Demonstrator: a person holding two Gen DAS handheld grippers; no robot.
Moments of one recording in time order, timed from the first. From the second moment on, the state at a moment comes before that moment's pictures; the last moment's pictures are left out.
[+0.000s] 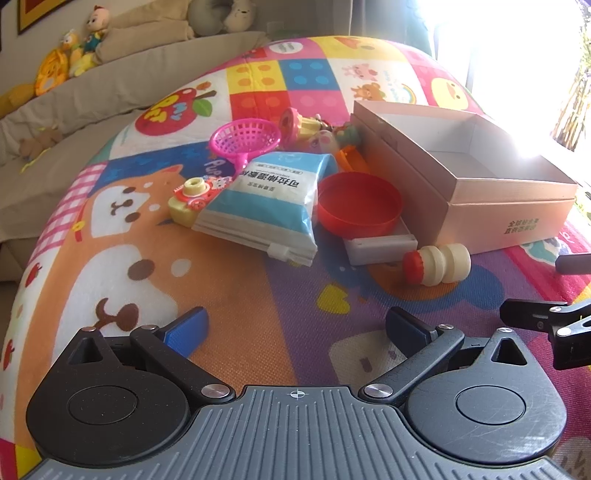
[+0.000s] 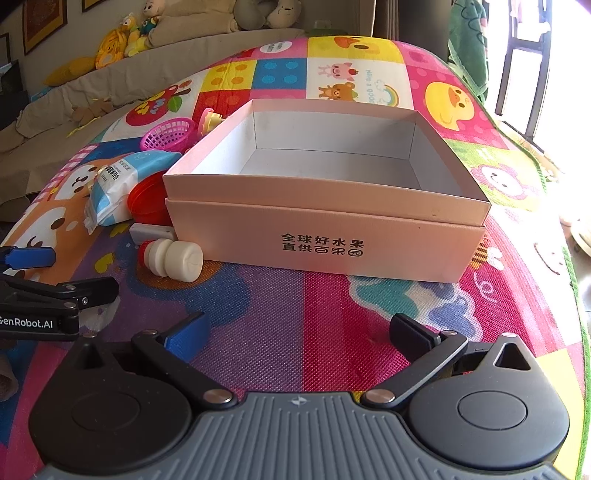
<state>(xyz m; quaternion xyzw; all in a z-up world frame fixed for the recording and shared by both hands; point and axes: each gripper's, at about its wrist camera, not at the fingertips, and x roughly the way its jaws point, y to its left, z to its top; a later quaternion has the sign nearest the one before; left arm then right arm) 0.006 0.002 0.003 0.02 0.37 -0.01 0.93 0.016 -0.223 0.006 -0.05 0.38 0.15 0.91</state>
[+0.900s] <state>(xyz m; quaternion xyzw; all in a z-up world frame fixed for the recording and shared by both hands) 0.000 0.045 0.035 0.01 0.30 0.03 0.95 0.030 -0.206 0.065 -0.04 0.21 0.18 0.96</state>
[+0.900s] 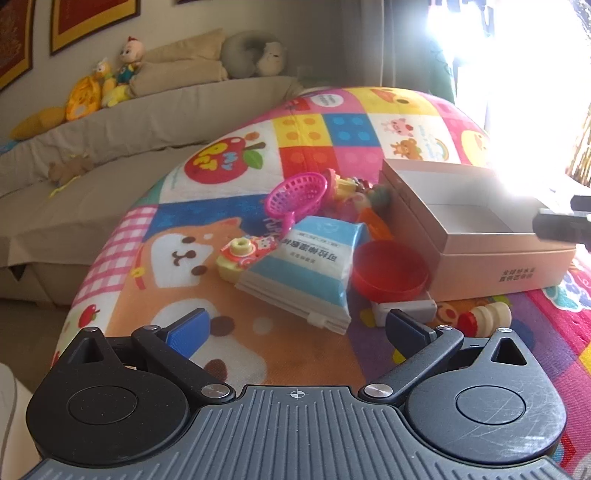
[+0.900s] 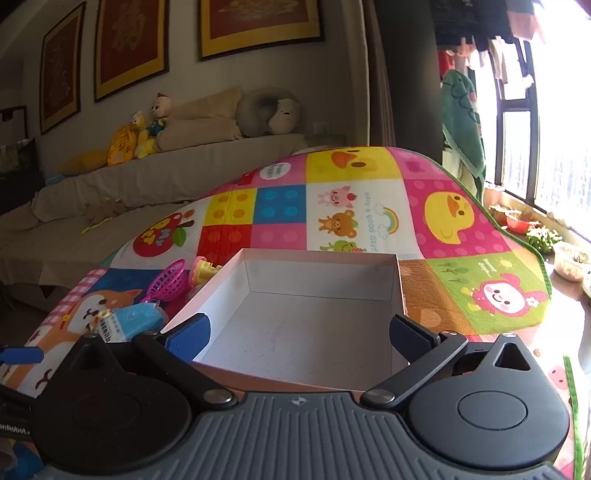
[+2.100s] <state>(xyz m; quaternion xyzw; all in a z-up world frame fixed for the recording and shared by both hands) 0.064 0.016 0.016 0.12 0.28 0.00 0.95 -0.015 -0.223 0.017 -0.02 0.27 0.15 0.95</state>
